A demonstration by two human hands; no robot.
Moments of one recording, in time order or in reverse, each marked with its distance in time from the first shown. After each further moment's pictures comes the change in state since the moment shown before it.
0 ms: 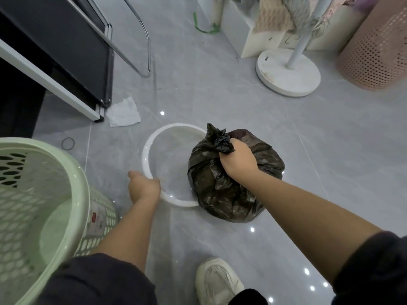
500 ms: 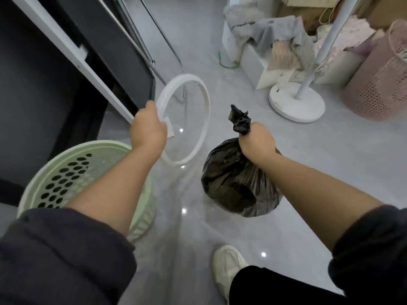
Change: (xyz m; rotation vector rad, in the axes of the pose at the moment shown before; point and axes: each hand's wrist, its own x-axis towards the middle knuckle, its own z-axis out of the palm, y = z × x) left_hand -0.061 0.111 -0.198 0.199 0.322 0.690; right_hand -0.056 -0.105 -0.095 -0.137 0.171 -0.060
